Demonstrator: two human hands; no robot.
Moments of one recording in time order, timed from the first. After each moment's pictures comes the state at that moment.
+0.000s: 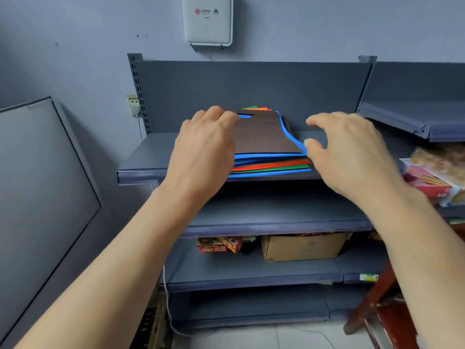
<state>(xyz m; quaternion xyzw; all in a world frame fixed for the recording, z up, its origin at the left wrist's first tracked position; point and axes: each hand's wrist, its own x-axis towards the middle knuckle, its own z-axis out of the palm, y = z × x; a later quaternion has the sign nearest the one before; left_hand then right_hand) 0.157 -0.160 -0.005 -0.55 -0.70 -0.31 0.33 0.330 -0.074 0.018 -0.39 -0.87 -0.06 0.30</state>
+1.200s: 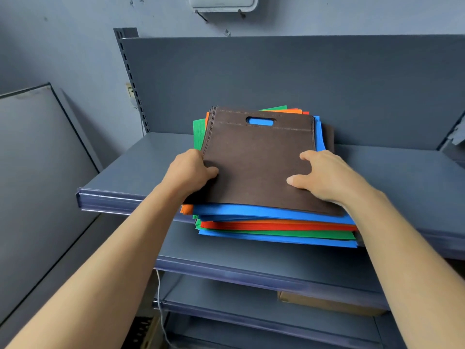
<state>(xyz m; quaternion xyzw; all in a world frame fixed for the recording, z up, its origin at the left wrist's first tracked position) 0.006 0.048 -0.066 -0.29 -0.93 -0.23 -0.04 0.186 0.193 -0.044 -0.37 -0.91 0.17 0.06</state>
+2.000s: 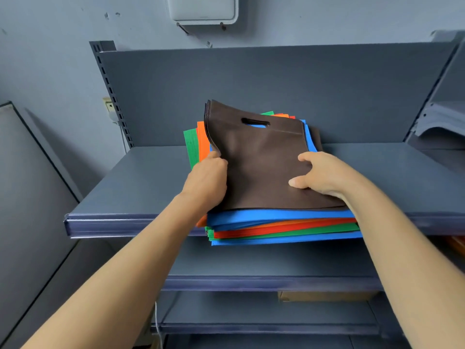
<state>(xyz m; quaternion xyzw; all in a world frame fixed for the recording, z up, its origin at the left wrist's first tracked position) 0.010 0.055 -0.068 -0.50 -0.86 -0.10 0.08 0.178 0.185 -0.045 -0.43 -0.86 0.26 0.11</state>
